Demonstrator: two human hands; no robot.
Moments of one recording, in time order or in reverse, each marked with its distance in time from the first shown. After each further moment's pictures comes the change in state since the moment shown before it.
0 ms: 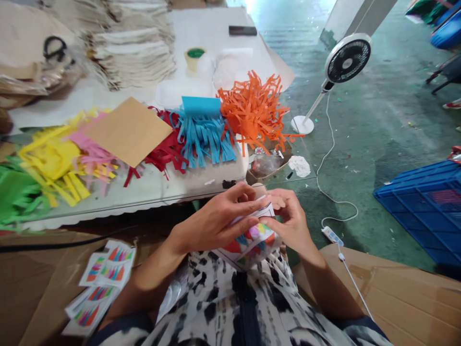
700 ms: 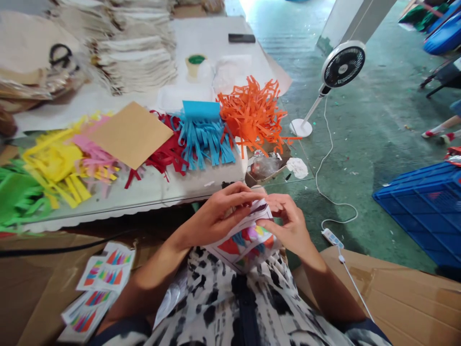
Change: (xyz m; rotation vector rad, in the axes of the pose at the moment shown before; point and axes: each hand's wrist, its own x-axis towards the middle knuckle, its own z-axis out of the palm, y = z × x) left_hand 0.003 0.000 0.004 -0.242 0.150 -0.047; right_hand -0.002 -0.005 -0.004 -0.120 -0.020 -0.149
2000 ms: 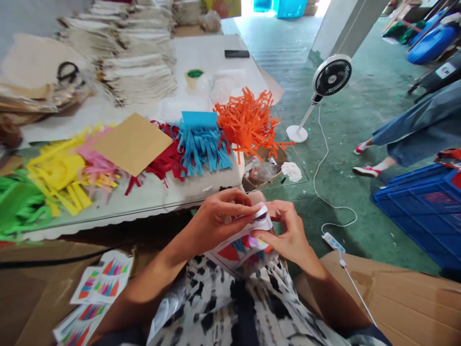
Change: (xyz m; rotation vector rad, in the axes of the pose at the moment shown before) left_hand -0.001 0.010 0.010 0.038 0.105 -0.023; right_hand -0.012 -0.005 -0.001 0.003 0.018 -0.060
